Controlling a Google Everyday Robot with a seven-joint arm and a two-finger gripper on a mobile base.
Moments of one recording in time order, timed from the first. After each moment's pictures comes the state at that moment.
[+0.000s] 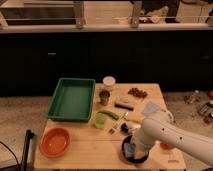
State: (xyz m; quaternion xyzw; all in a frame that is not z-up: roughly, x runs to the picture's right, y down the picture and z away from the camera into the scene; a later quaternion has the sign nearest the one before) arm 0.153 0.291 0.707 -0.35 -0.10 -0.02 0.93
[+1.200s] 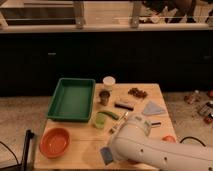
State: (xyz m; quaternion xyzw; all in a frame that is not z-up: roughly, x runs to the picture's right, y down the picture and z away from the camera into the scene) arm 0.025 0.265 0.621 -0.25 -0.15 -0.20 0.94
